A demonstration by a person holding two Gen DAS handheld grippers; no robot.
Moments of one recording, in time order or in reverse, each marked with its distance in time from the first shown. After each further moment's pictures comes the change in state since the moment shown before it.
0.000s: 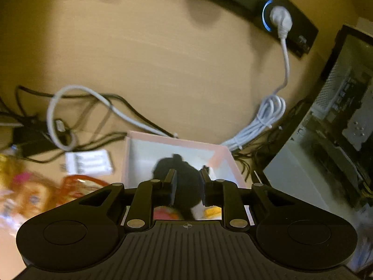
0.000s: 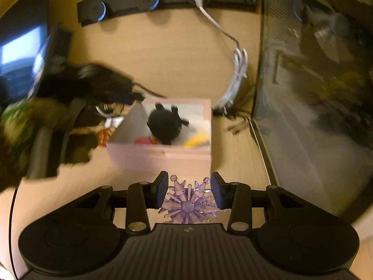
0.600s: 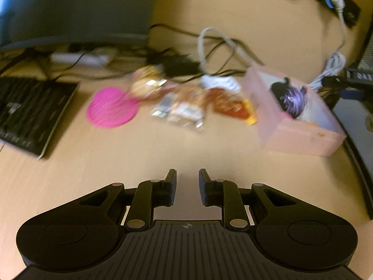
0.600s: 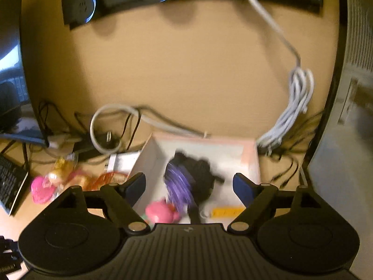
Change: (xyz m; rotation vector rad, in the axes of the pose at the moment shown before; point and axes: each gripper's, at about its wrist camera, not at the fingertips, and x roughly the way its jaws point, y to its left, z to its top) left arm -0.124 0.118 -0.112 -0.054 0.151 0.305; right arm 0.139 0.032 0.081 -0.008 0.048 0.083
